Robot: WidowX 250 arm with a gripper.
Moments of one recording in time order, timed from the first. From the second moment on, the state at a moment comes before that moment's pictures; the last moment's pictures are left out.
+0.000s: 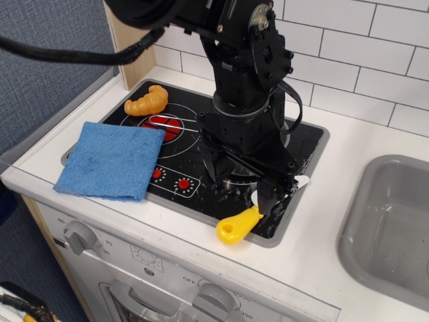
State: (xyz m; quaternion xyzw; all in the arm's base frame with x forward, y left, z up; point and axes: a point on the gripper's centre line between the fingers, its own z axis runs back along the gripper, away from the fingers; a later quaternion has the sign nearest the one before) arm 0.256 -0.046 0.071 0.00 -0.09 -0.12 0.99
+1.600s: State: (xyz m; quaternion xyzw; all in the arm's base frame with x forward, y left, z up) arm 0.369 -0.036 0.014 0.02 -0.06 -0.03 1.00
